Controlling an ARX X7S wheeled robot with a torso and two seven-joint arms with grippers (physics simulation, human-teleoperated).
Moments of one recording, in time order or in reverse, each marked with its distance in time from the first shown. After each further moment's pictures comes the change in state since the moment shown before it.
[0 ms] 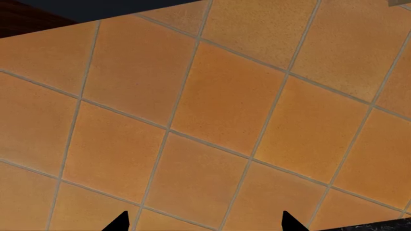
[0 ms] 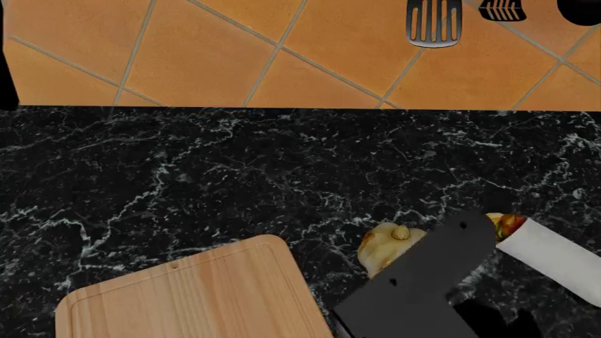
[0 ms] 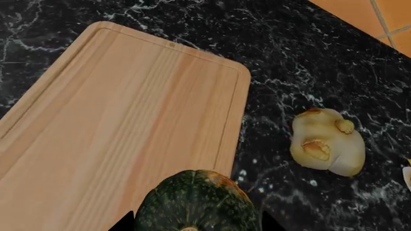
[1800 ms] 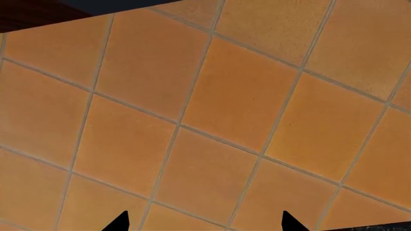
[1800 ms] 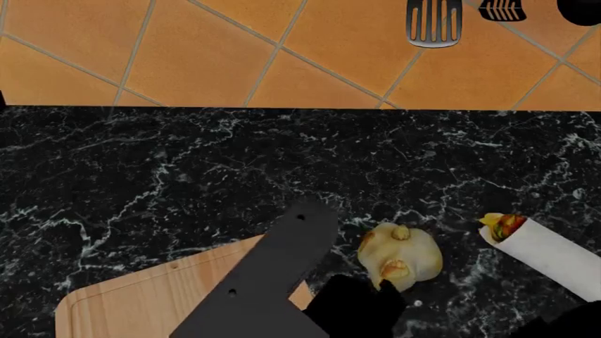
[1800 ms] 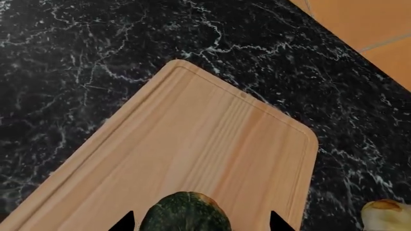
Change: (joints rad) left arm 0.030 -0.057 0.011 -0.019 -0.045 0.066 -0.031; right arm 0.055 -0.305 -0.057 0.022 -0.043 -0.024 0.037
